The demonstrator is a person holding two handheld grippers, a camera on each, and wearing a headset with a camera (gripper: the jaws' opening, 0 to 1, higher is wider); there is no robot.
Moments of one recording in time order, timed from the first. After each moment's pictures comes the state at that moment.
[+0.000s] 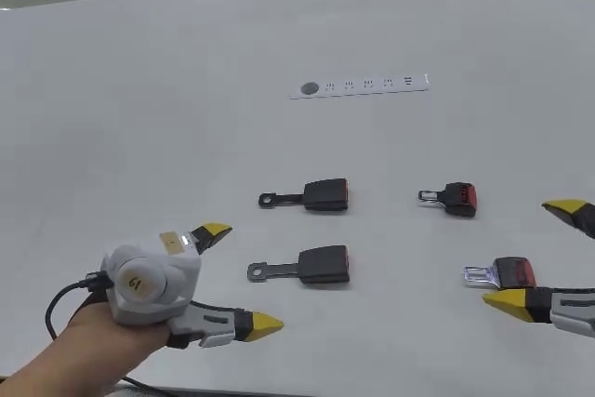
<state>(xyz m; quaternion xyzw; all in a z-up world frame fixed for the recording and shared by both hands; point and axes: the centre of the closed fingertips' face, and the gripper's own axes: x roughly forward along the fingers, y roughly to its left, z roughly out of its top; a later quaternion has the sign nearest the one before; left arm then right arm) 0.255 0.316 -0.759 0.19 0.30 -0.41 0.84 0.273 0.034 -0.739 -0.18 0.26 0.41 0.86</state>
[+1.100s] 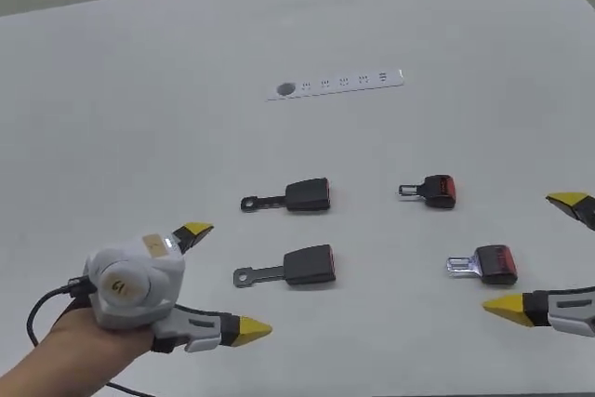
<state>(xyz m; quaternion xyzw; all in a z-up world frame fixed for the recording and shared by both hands) 0.262 0.314 -0.760 0.19 0.30 -0.42 0.83 0.262 0.010 -0.753 -0.19 0.28 0.38 0.86</state>
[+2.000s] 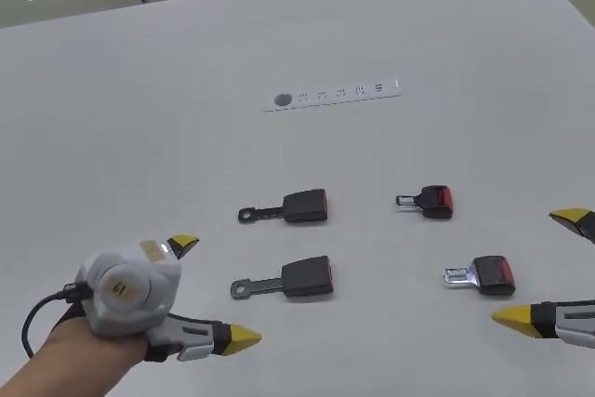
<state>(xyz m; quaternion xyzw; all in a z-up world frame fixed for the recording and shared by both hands) 0.266 0.329 -0.761 0.21 0.34 -0.39 0.83 0.261 0.000 -0.750 -0.20 0.30 0.37 0.85</state>
